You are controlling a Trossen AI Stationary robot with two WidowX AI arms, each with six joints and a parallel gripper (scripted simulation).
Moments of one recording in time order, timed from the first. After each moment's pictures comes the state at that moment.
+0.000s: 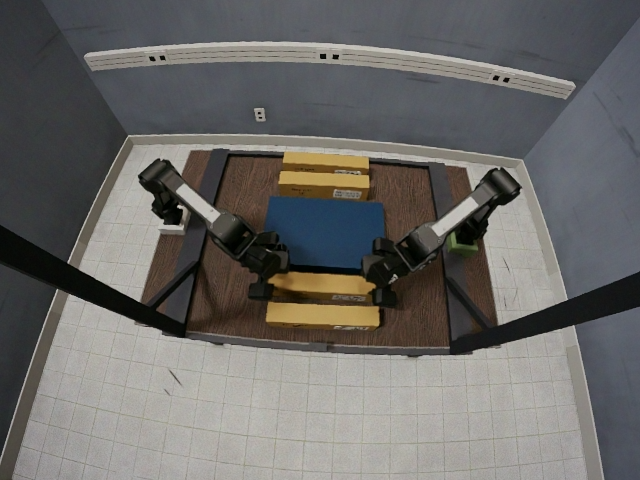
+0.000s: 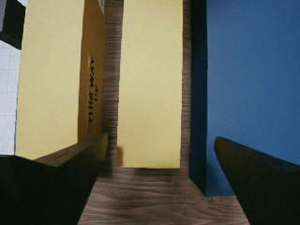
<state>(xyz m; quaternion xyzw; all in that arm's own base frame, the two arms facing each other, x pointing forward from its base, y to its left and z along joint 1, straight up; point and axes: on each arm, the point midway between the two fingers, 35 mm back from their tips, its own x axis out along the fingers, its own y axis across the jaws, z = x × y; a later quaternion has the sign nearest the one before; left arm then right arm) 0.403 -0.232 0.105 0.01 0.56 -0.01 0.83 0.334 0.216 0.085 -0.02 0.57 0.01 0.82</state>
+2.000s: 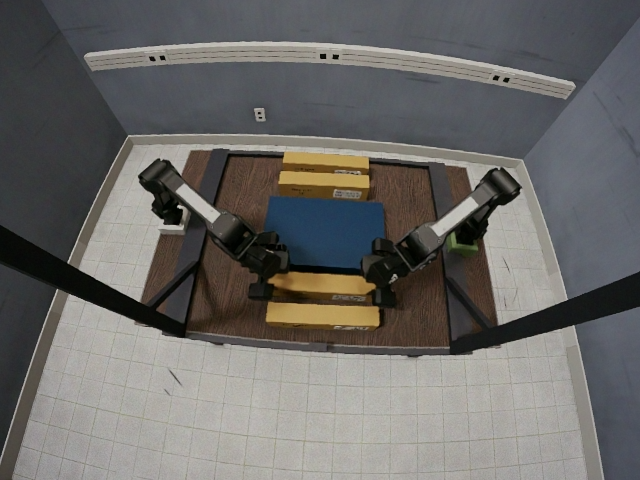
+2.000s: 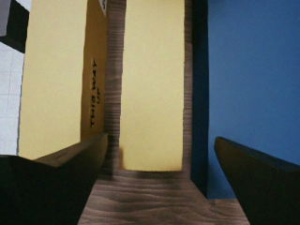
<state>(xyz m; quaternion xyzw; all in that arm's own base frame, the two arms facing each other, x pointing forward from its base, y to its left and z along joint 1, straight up) 0.402 -0.232 0.105 0.01 0.56 -0.01 0.83 0.336 0.217 0.086 -0.02 0.57 0.01 0.82</state>
